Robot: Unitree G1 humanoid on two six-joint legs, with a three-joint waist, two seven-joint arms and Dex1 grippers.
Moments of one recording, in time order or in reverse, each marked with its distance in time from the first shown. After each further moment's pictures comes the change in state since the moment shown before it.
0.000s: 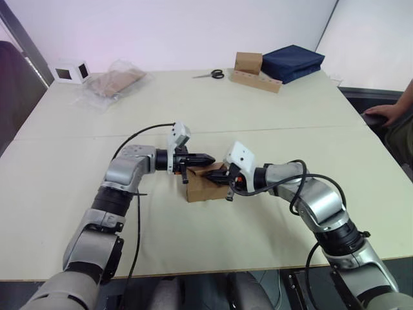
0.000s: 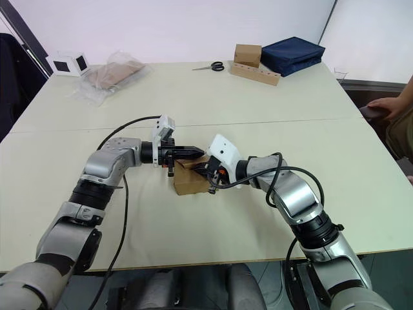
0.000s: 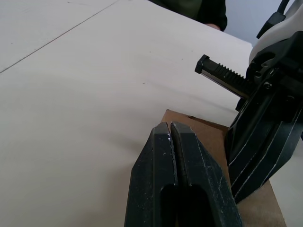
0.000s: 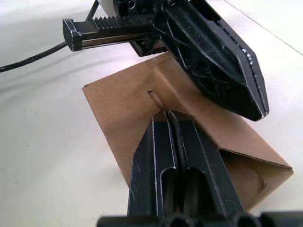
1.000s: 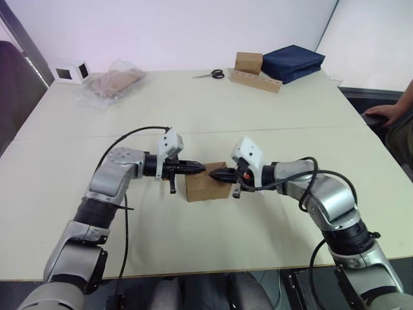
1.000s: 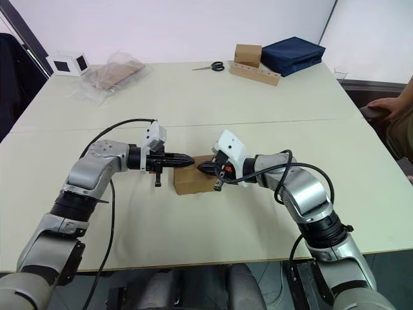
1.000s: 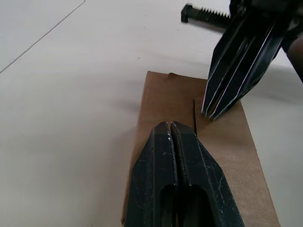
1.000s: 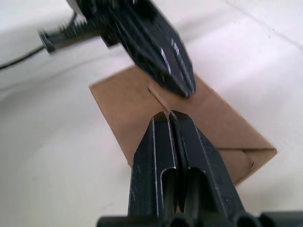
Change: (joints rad) left arm 0.117 0.110 -0.022 -0.184 0.055 -0.085 -0.023; right arm -0.005 -0.028 -0.100 -0.061 0.108 0.120 0.019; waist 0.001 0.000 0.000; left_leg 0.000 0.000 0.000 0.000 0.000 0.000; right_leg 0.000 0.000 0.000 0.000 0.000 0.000
